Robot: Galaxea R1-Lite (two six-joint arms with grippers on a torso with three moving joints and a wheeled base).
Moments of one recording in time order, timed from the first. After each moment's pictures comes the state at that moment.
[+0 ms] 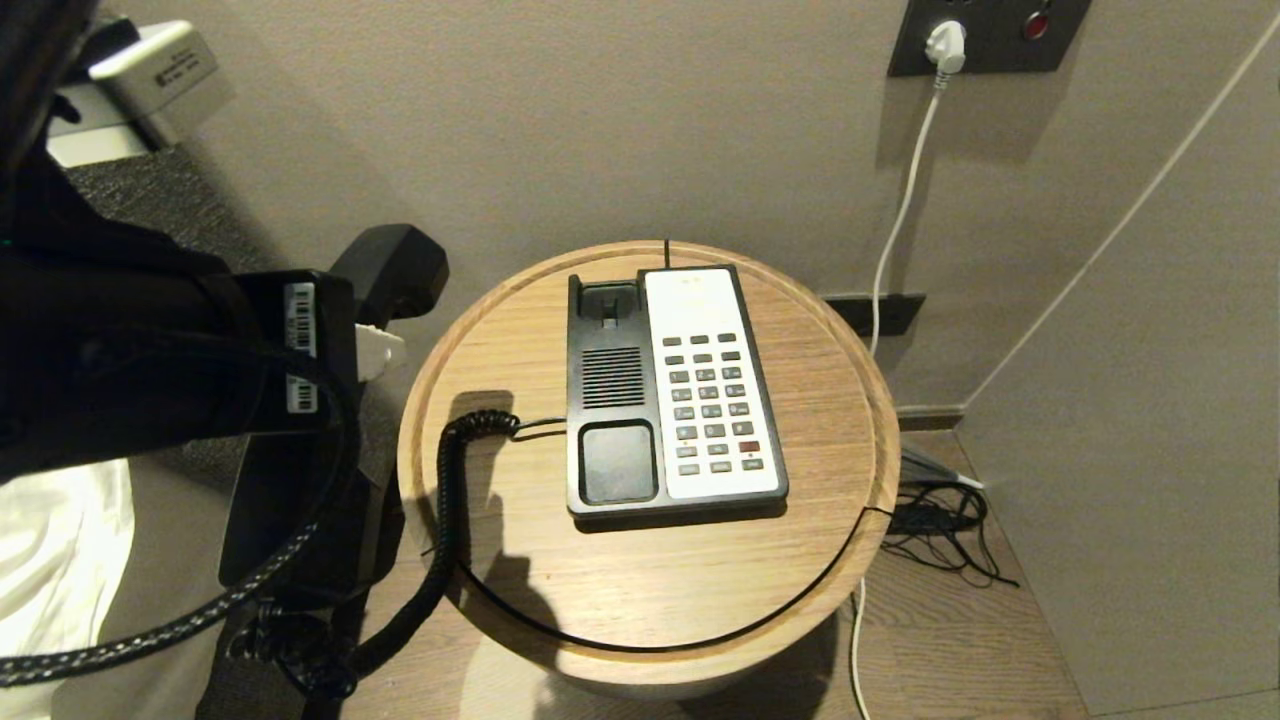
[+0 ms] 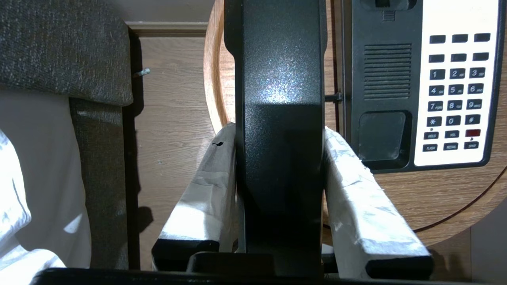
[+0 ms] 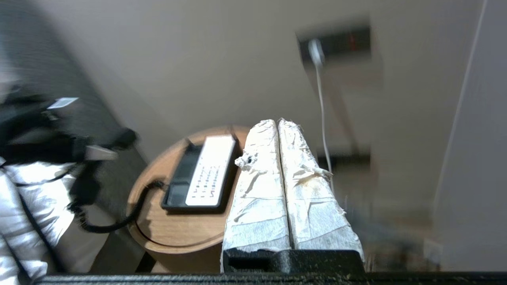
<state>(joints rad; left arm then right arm) -0.96 1.39 -1.54 0.84 0.70 -0.59 0.00 0.35 -1.26 0.55 0.24 0.26</state>
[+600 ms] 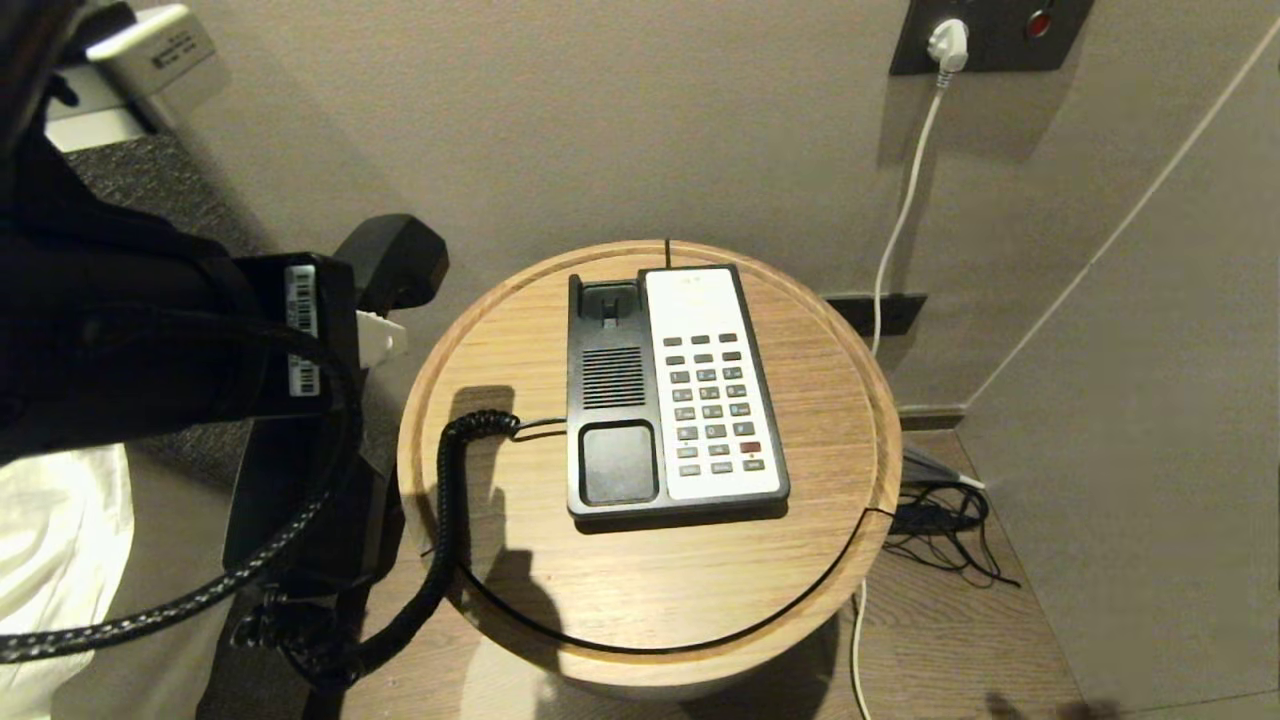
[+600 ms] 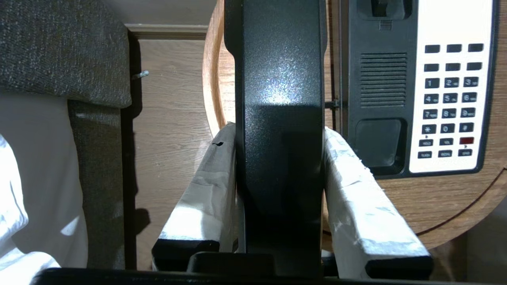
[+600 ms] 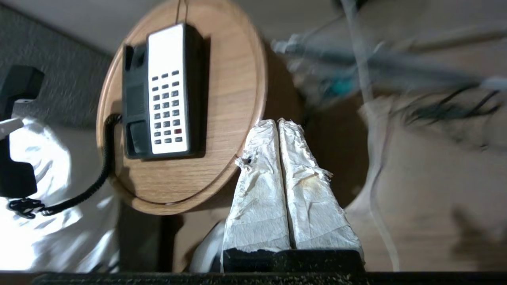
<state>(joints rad) -0.95 1.39 -1.56 0.84 0.70 -0.59 0.06 0.95 -1.23 0.56 0.31 0.34</state>
